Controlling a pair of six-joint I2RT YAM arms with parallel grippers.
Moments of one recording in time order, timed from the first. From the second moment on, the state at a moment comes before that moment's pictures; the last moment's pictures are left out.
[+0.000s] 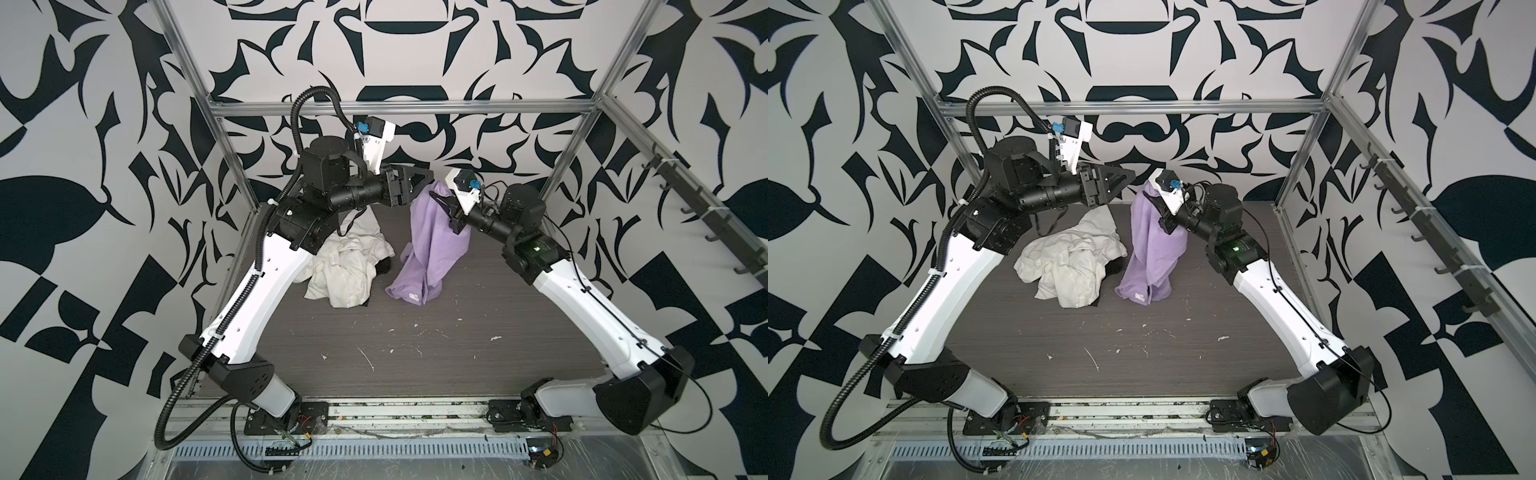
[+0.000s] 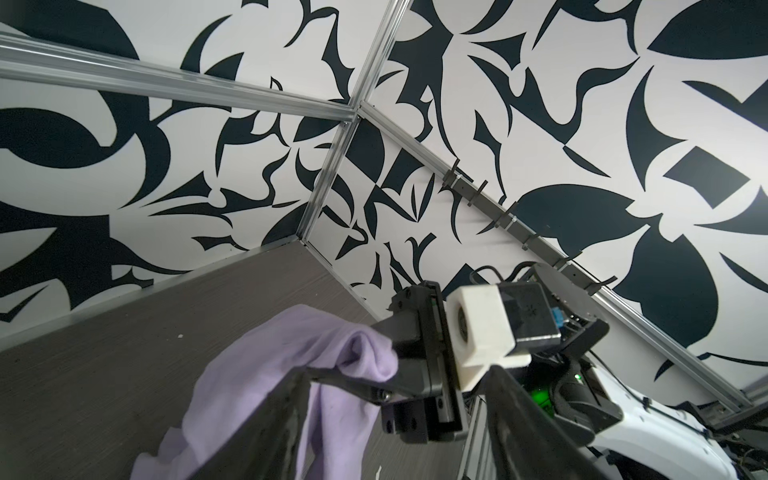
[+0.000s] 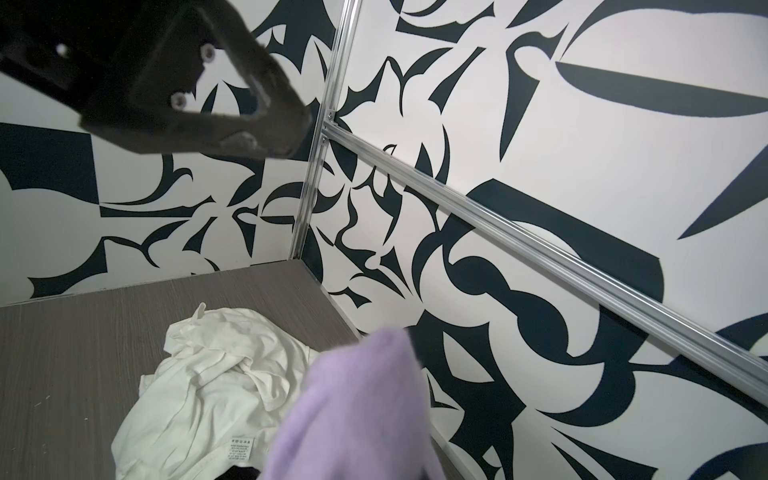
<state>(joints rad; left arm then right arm) -0.61 1.54 1.98 -0.49 0.51 -0.45 0.45 1.33 1.37 -0.03 -0.42 -0.33</state>
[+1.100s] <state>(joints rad) -0.57 1.38 1.71 -0.38 0.41 -0.42 0.41 1.22 1.35 -0.13 -0.66 -0.19</state>
